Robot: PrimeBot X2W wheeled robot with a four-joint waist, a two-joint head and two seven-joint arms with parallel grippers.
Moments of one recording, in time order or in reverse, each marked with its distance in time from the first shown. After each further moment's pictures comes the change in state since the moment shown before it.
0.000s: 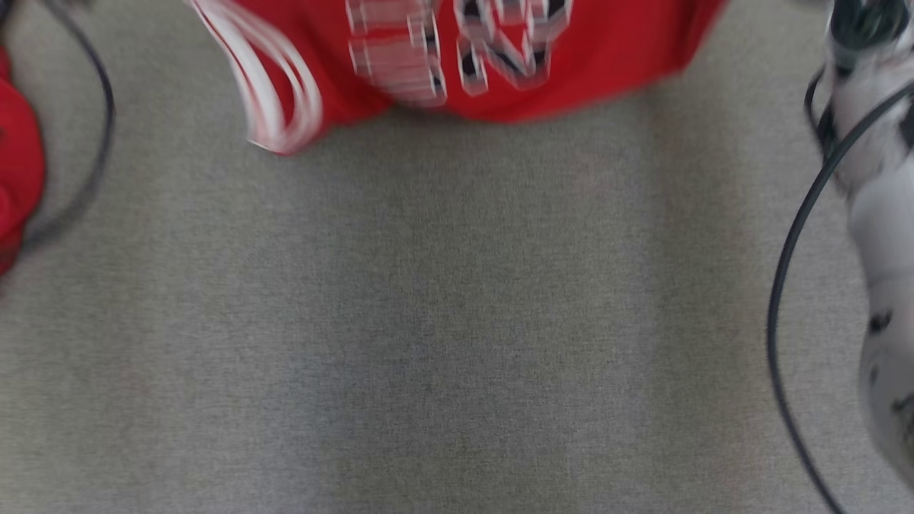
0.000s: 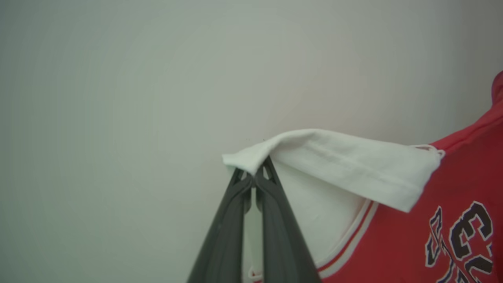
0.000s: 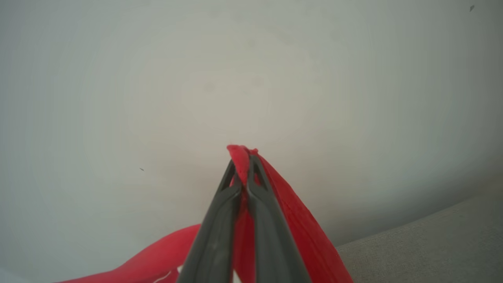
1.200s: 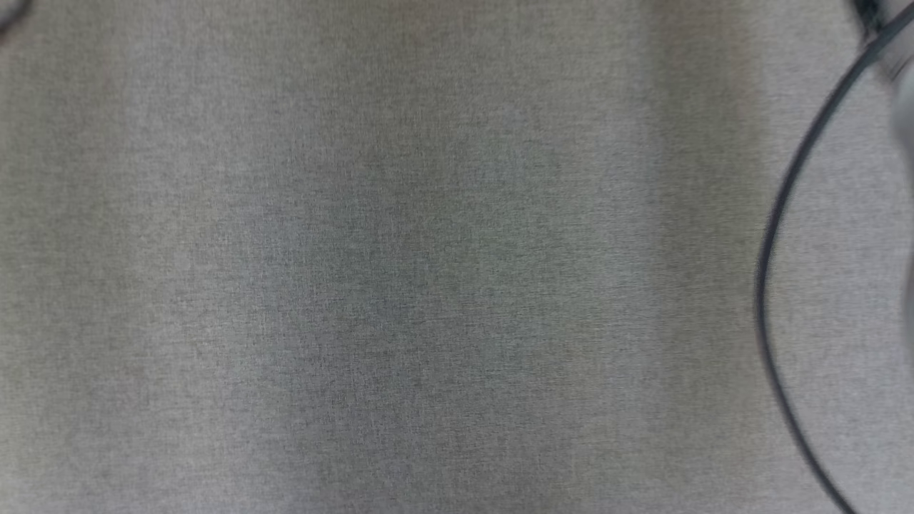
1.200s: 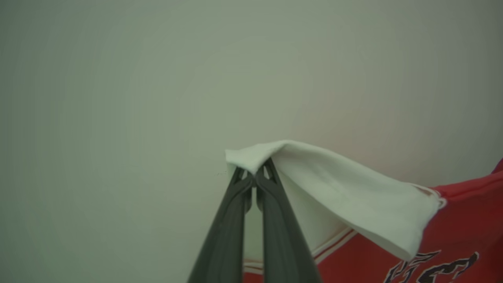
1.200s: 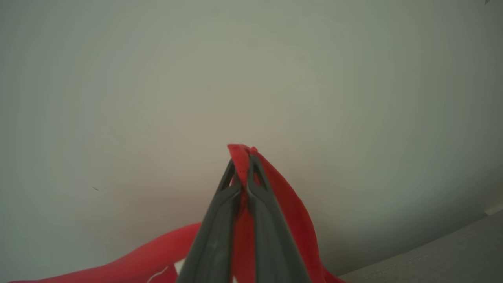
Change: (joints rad) left arm -0.367 -0.124 -0.029 0.443 0.004 0.027 -0.302; right arm -0.333 0.030 -0.014 0.287 -0.082 0.000 -0.173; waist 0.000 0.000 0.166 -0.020
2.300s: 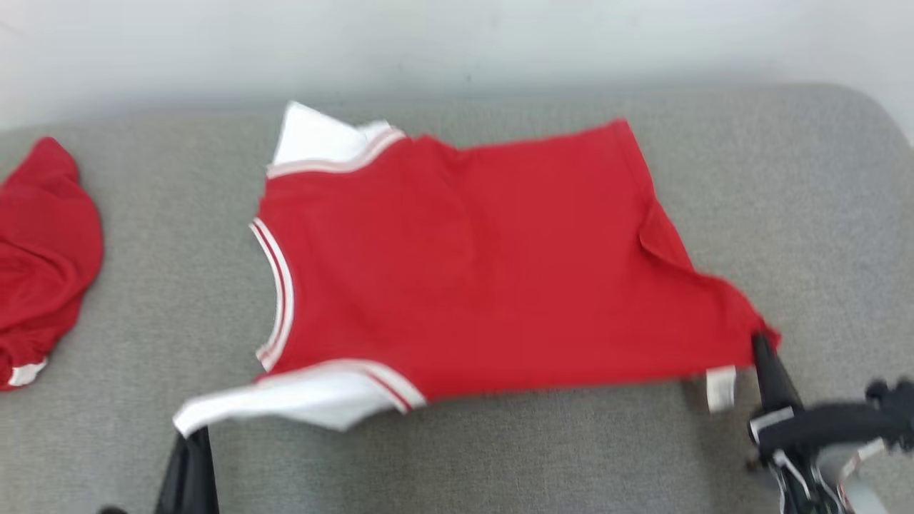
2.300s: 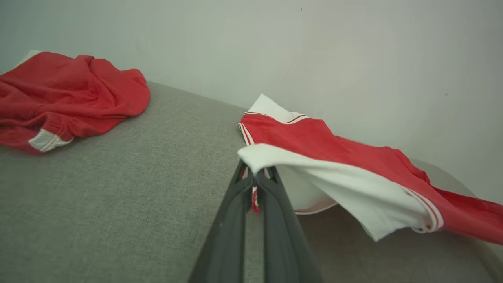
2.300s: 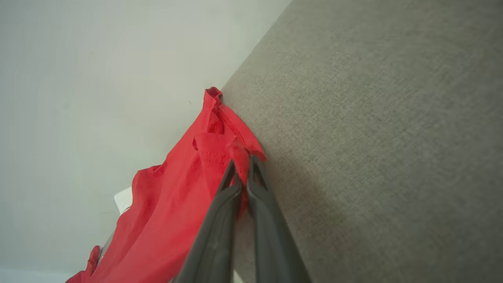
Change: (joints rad) left arm 1.853 -0.085 0.314 -1.093 -0.176 0.323 -0.003; right arm 1.476 -0.121 0.128 -0.786 0.522 0.001 0.038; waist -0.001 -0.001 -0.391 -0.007
